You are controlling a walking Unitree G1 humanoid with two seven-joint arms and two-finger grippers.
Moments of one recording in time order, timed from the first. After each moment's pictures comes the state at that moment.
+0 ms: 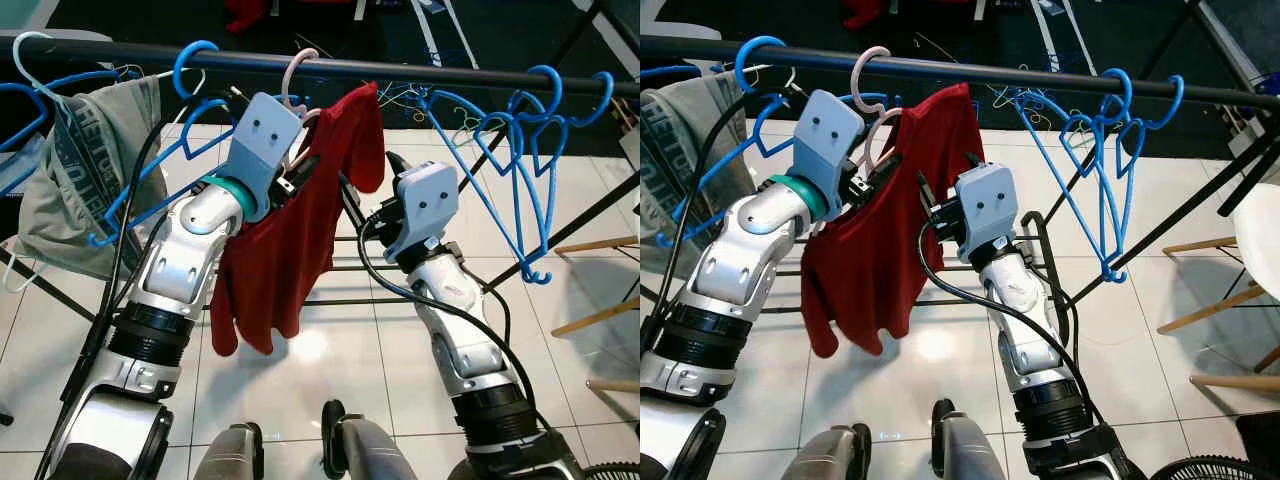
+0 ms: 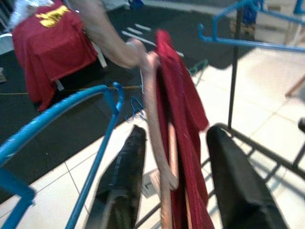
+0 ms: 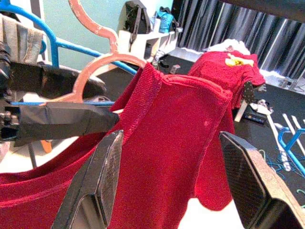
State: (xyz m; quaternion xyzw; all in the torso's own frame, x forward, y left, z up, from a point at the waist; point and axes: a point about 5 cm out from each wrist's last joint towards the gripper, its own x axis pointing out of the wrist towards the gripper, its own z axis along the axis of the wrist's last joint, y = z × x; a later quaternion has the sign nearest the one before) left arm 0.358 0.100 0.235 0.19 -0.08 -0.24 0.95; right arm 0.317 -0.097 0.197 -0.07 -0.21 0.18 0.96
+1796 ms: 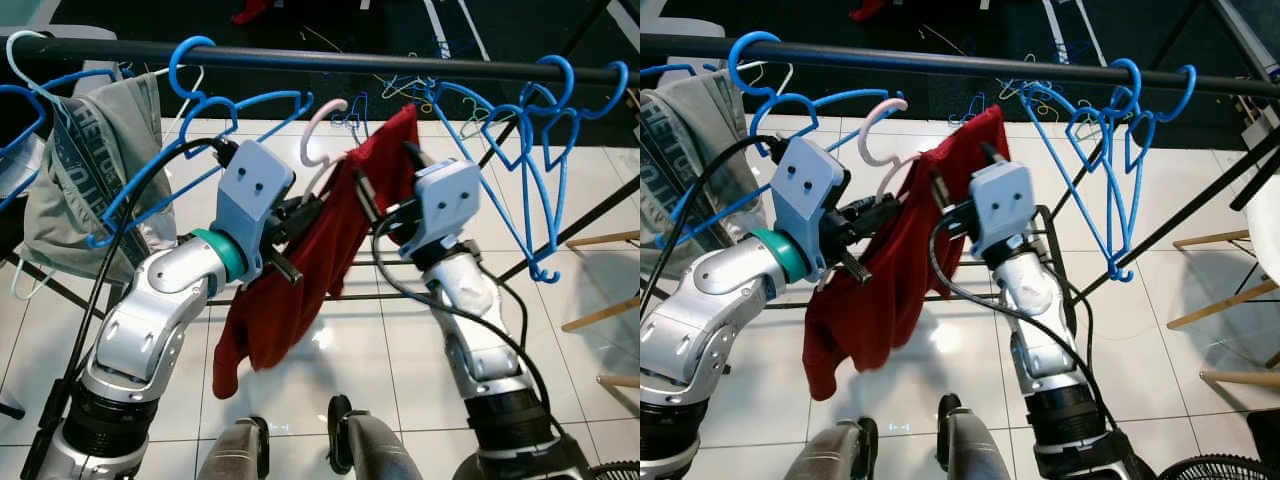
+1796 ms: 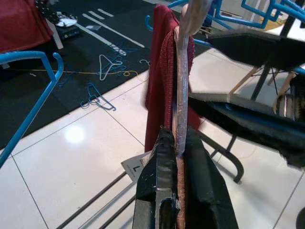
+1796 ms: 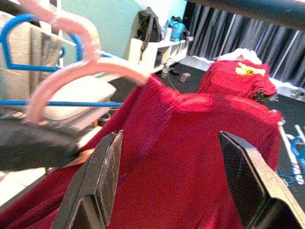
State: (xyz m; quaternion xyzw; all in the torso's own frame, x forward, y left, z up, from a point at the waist) left arm 0.291 0.100 0.232 0.11 -0.04 -0.31 0.94; right arm 0.304 -0.095 0.200 -0.08 -0.23 0.20 0.95
